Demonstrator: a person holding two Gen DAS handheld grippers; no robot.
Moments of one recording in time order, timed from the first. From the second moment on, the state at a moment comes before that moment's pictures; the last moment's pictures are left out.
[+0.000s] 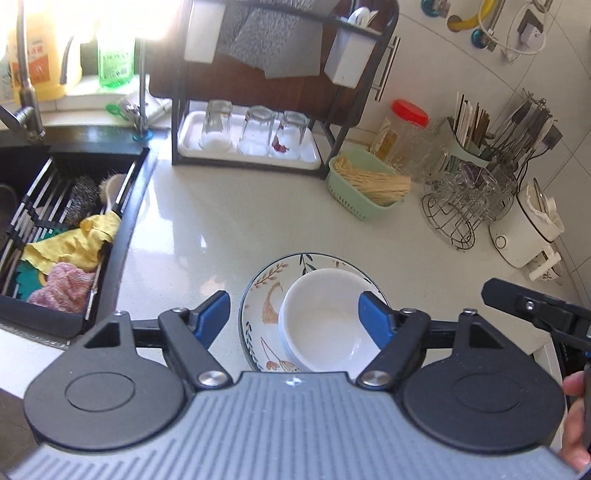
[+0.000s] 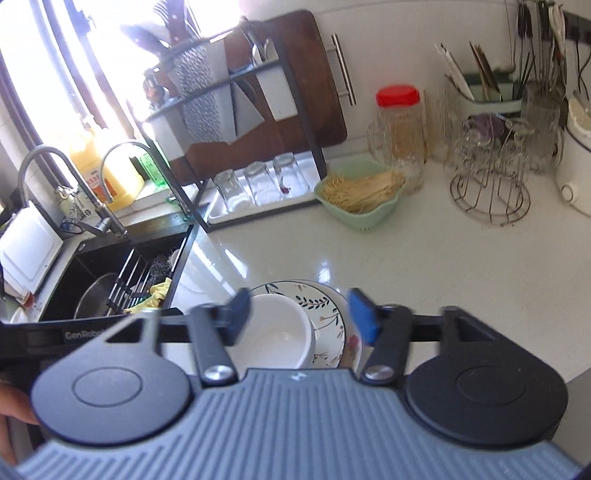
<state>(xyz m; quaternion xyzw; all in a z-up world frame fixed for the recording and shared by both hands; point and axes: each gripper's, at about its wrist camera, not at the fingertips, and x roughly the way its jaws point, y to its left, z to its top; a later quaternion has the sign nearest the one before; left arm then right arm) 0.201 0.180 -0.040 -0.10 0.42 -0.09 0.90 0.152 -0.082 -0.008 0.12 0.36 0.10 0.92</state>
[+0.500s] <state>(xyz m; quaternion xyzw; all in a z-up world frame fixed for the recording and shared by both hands) 0.106 0.161 0.003 -0.07 0.37 -0.03 0.92 0.080 -0.110 0.008 0.11 0.31 0.11 0.94</state>
